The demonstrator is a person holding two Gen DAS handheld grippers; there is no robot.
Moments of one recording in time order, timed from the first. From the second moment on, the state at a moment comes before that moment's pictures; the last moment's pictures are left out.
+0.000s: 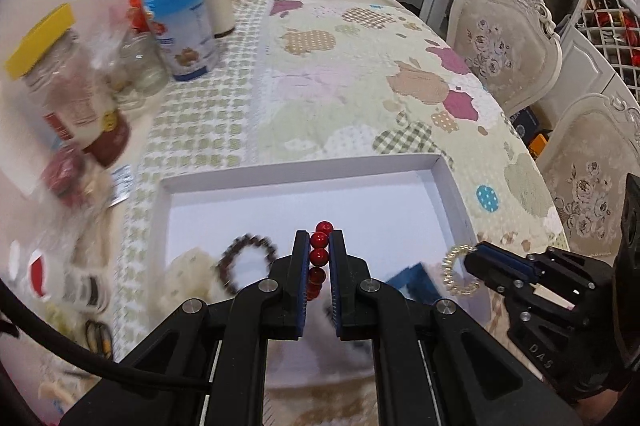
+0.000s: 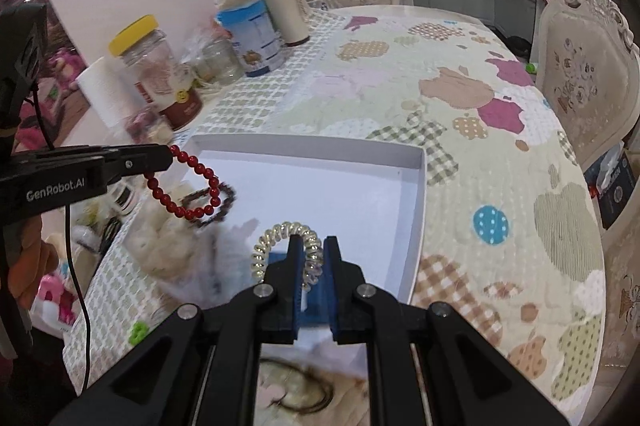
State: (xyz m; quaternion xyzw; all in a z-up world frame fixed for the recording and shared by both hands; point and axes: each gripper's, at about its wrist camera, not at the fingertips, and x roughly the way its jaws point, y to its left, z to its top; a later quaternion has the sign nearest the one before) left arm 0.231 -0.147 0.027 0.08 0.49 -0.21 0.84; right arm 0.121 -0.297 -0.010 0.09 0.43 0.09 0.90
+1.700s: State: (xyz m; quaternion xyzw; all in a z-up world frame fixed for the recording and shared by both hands) left arm 0.188 -0.090 0.002 0.03 0.50 -0.14 0.85; right arm 0.110 -0.280 -0.016 0.10 0.43 0.07 0.89
